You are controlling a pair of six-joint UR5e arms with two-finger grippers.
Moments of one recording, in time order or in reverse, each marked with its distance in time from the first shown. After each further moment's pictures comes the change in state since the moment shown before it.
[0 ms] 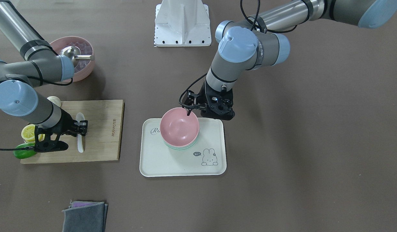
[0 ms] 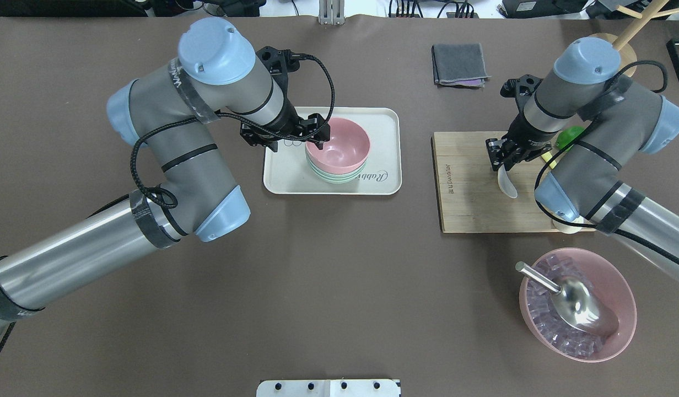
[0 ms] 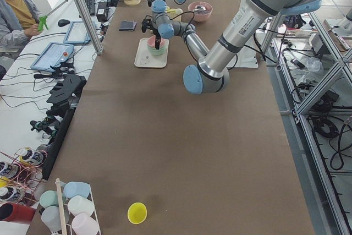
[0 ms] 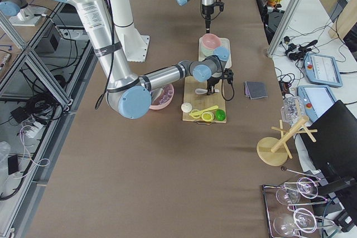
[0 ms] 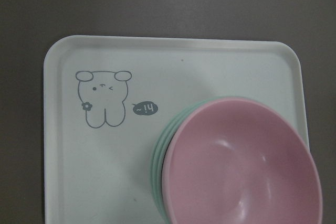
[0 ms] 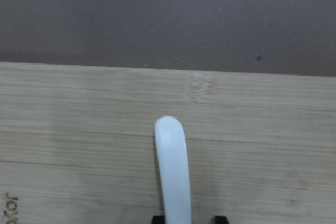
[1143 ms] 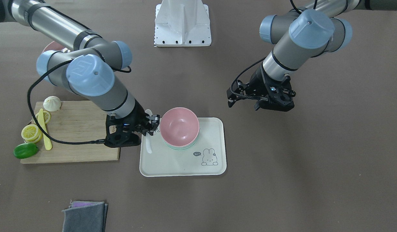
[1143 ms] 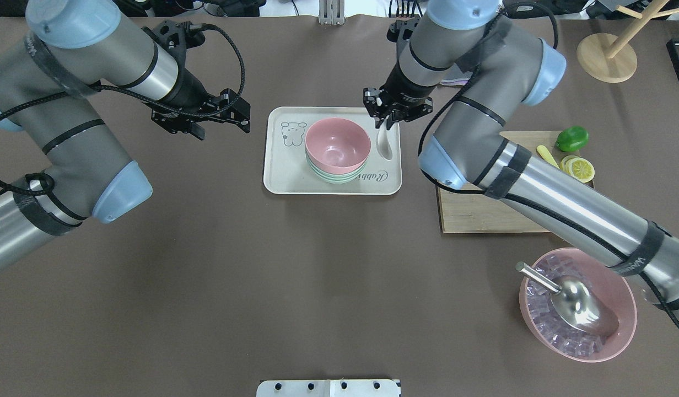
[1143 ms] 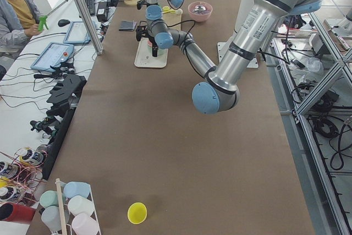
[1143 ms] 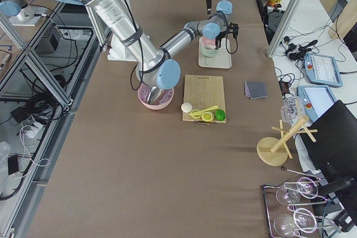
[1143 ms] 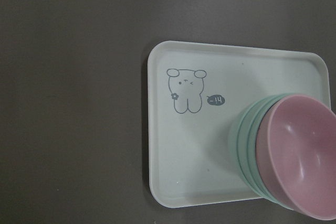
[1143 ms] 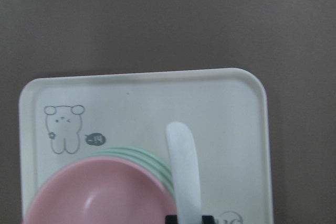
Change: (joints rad) left arm -0.157 0.216 -0.200 0.002 -0.172 0.015; right arm -0.100 0.423 -0.092 -0.011 -0.060 0.360
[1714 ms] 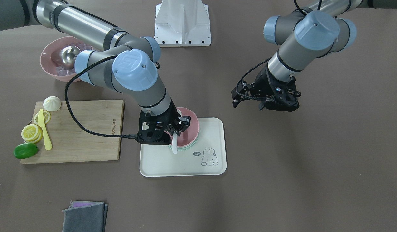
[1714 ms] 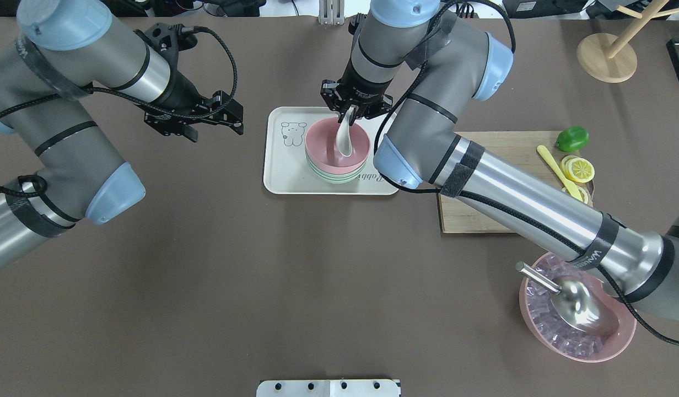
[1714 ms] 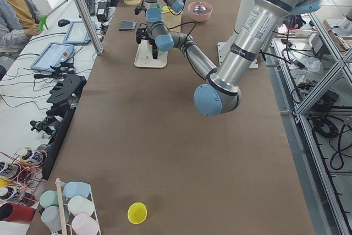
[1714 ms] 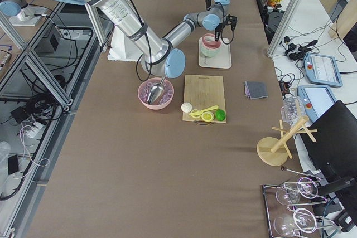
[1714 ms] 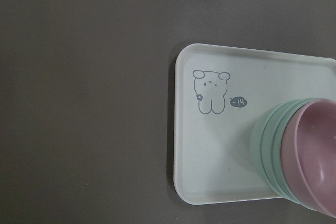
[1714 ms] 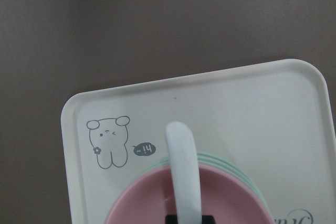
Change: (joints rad) left arm 0.000 0.018 -0.005 0.000 -0.002 0.000; right arm -0.056 0.085 -0.074 0.012 -0.077 0.148
